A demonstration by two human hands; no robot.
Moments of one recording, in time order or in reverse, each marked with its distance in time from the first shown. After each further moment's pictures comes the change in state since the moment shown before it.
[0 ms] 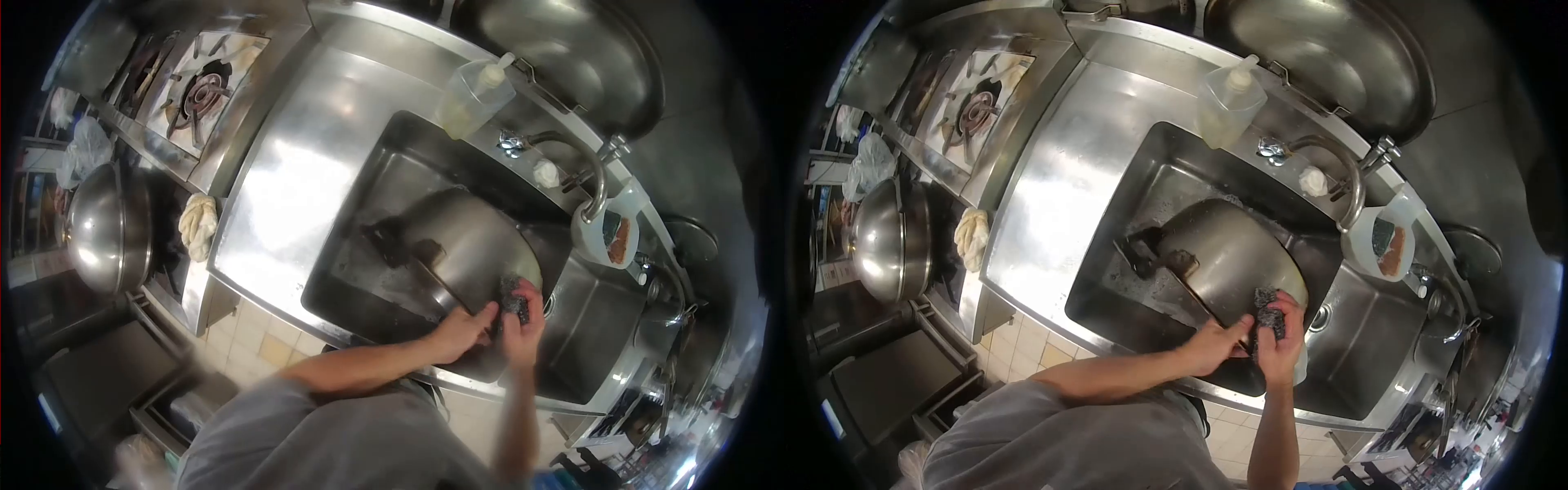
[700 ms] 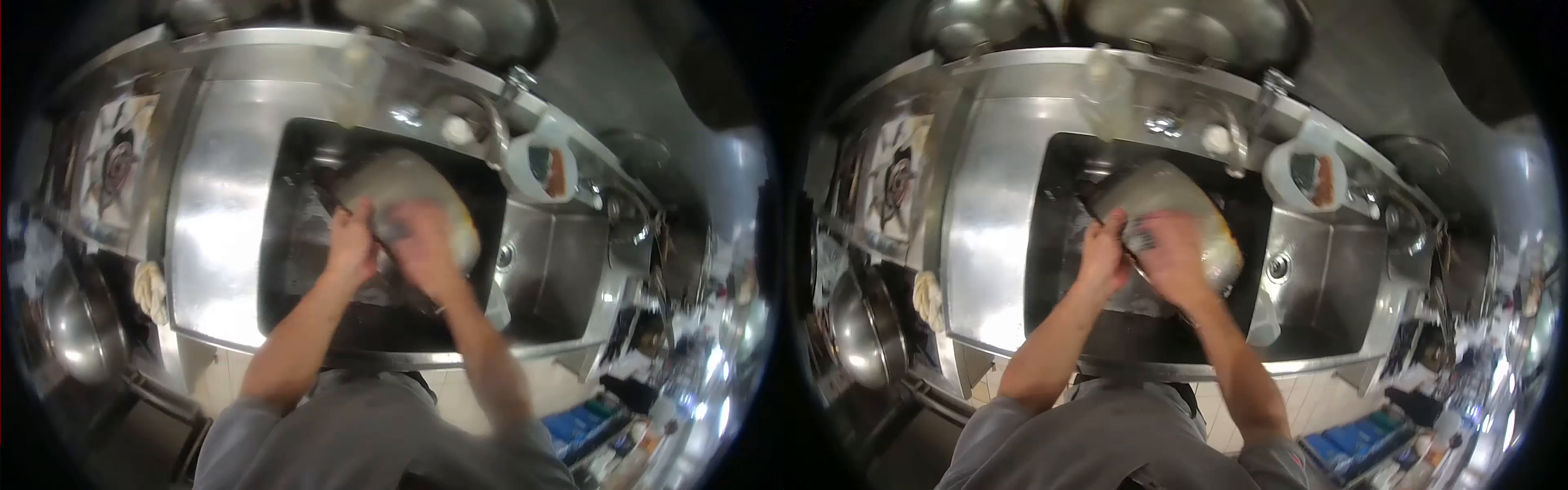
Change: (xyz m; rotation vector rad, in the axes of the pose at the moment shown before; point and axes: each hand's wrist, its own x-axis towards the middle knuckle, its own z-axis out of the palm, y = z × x) left_hand 0.045 0.134 -0.023 -0.158 0.250 0.269; right_hand 0.070 -0.032 0.054 -0.317 -0.053 -0.331
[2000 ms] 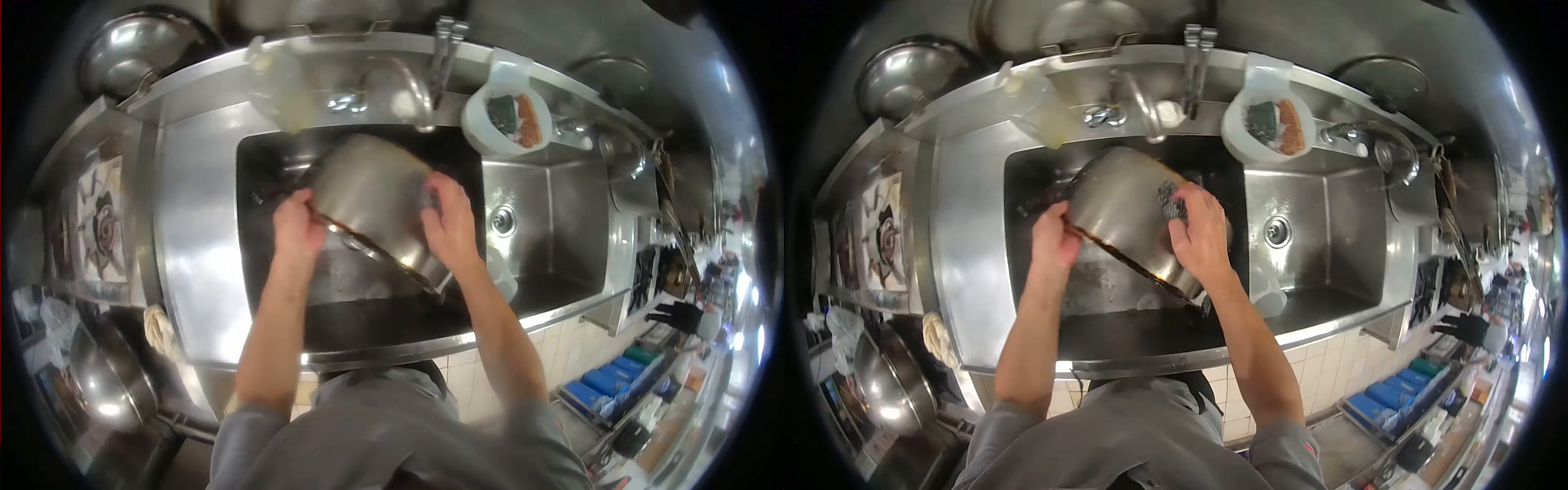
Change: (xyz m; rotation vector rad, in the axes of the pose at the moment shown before) left_hand 0.067 0.019 -0.023 0.001 0.167 0.030; right_hand -0.029 0.059 -0.041 0.059 0.260 0.231
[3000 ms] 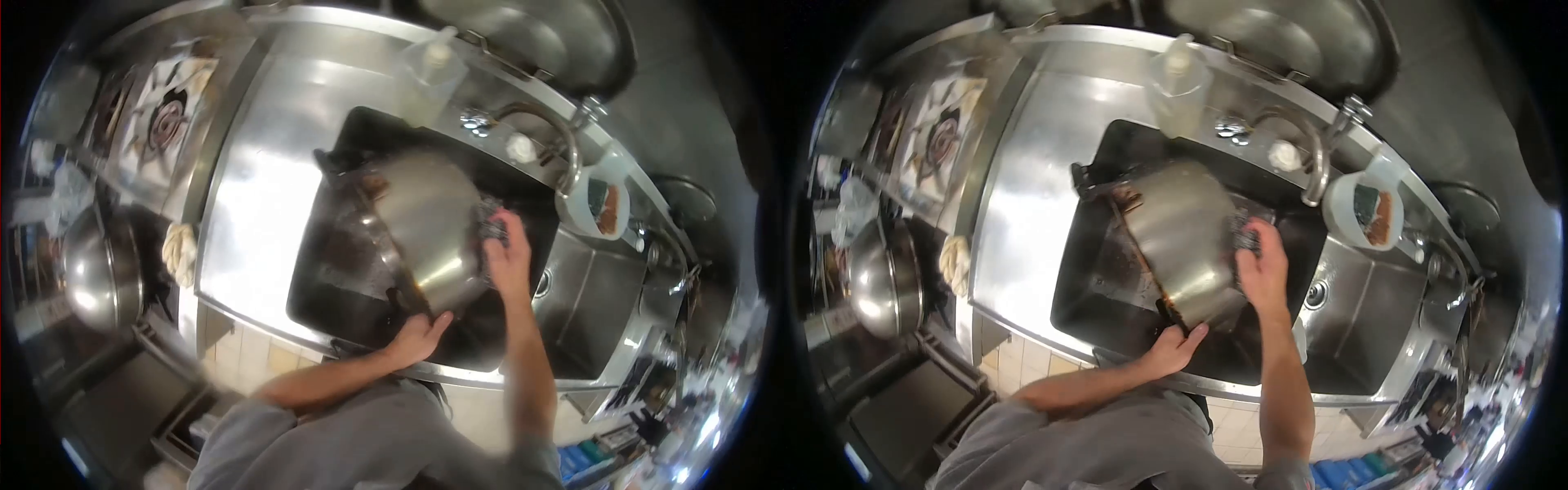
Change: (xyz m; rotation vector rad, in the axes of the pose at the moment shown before) left_hand -0.151 -0.148 -0.089 1.084 -0.357 0.057; right_hand 0.013 0.003 0.036 0.266 -0.231 0.053
